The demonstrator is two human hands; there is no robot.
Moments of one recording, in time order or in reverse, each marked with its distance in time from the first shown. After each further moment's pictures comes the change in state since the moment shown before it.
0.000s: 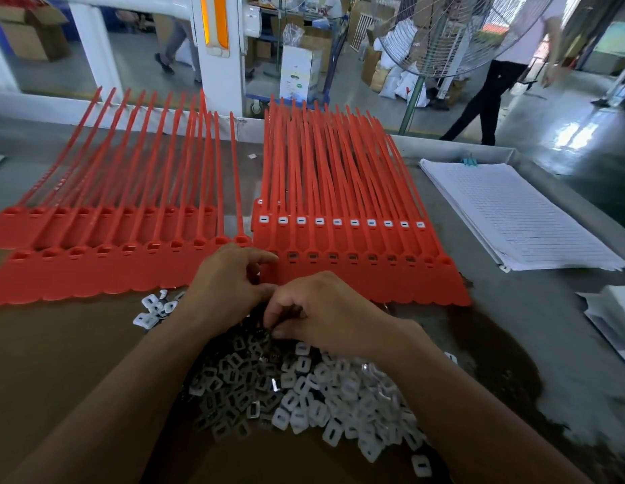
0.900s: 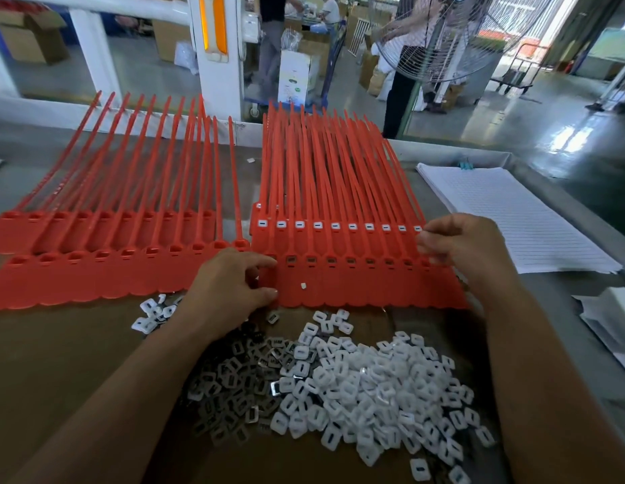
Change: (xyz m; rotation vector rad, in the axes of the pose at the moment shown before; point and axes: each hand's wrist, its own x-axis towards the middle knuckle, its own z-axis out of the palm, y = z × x) left_hand -0.001 -0.001 0.001 -0.027 0.016 0.003; right_hand -0.049 0.085 -0.093 0.337 0.822 0.597
